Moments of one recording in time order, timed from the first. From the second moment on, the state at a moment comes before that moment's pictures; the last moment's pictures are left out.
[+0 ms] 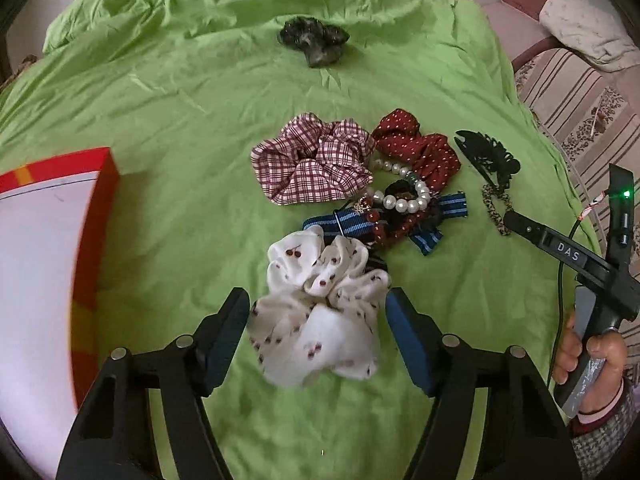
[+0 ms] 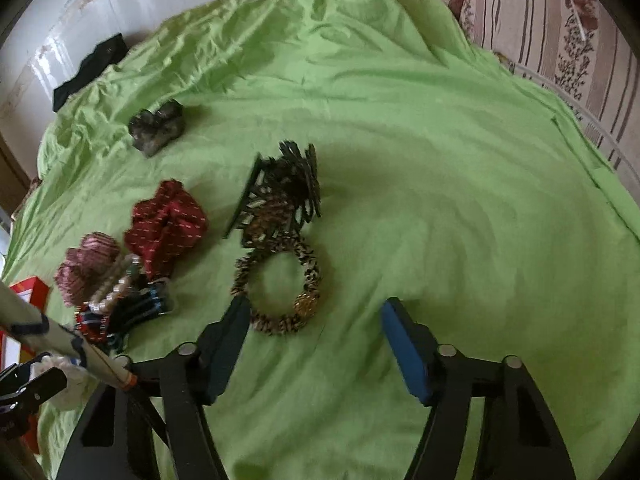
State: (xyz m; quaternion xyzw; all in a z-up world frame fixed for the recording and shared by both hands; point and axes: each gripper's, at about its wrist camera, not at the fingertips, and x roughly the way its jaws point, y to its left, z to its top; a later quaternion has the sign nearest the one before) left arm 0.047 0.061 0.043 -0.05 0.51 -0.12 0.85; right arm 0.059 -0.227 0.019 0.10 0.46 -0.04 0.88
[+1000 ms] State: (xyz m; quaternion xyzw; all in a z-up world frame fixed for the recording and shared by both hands) left arm -0.106 0.267 0.143 -0.10 0.44 0.05 0.89; right arm -0.061 -0.064 0.130 0.09 0.44 0.16 0.88
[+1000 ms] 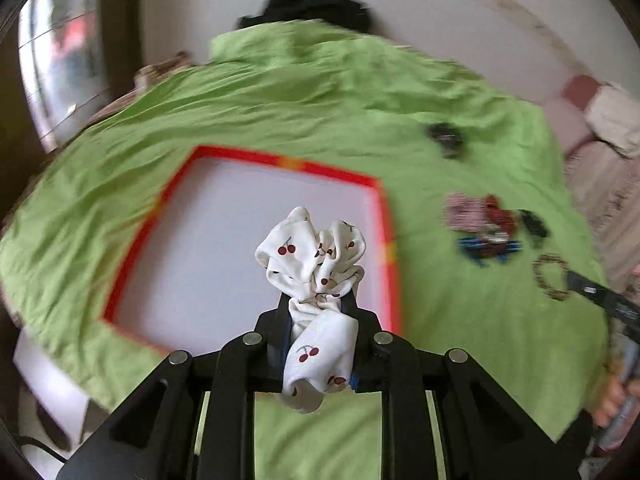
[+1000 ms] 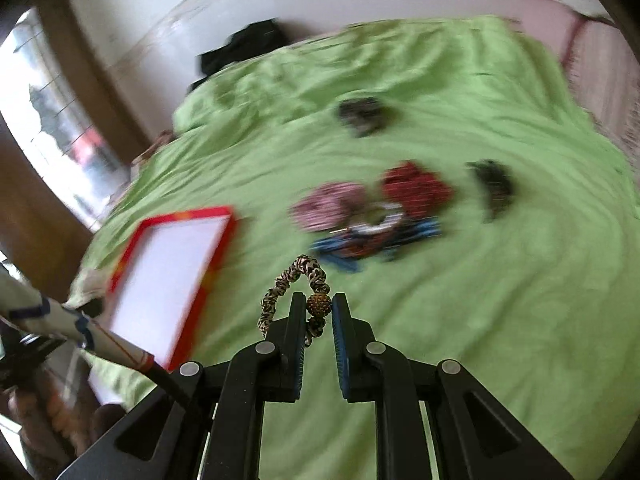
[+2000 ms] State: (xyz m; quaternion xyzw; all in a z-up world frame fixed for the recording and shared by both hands) left arm -0.124 0.355 0.111 -0.15 0.43 0.14 0.88; right arm -0.085 0.123 0.090 -0.01 0.46 0.28 0.84
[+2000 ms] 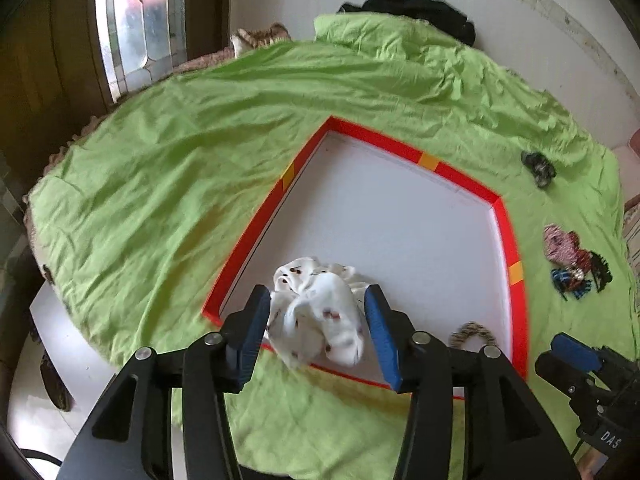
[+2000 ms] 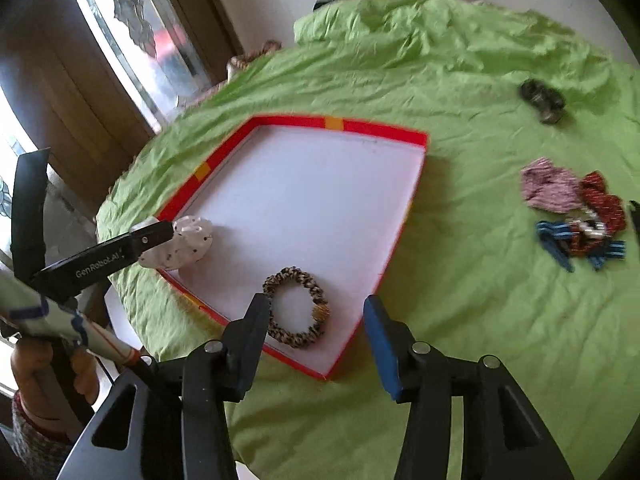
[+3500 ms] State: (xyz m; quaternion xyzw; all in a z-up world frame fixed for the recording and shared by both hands) left arm -0.215 0.136 0.142 -0.08 0.39 0.16 0.90; right arm -0.172 -0.073 0.089 -0.02 0.38 0.07 0.92
